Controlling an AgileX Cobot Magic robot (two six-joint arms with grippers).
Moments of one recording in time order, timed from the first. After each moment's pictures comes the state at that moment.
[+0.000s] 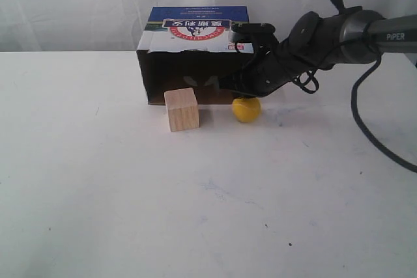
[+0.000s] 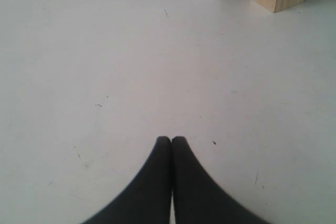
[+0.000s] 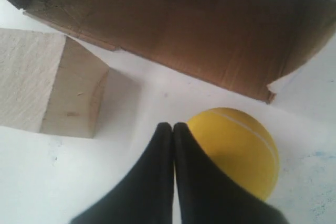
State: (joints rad) left arm -0.03 0.00 0.02 -0.08 0.42 0.15; right arm 0.32 2.12 -1.52 0.60 0.44 -0.55
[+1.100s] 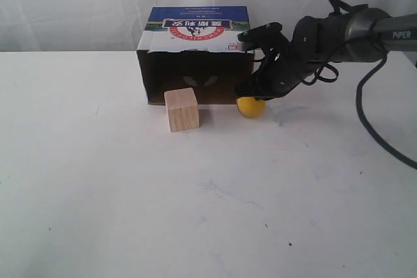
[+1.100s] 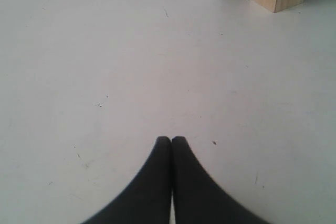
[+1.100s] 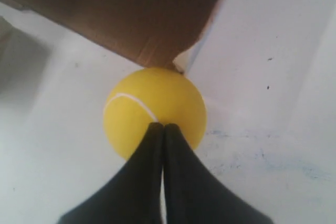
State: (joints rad) left arm -0.03 0.00 0.02 -0.08 0.42 0.15; right arm 0.31 2.11 -1.51 0.19 0.43 -0.29
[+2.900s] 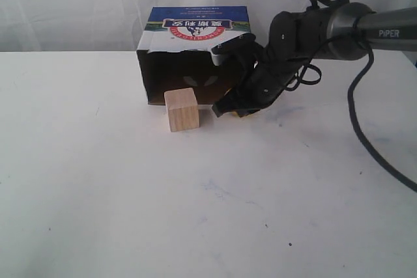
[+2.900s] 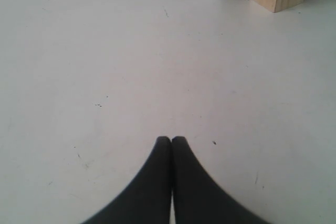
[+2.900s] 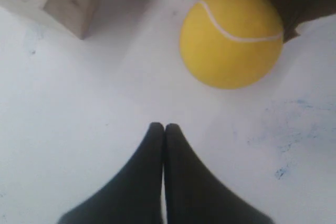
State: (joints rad) left arm -0.03 0.00 0.02 -0.08 0.42 0.15; right arm 0.40 2.08 -1.52 0.15 0.62 -0.28
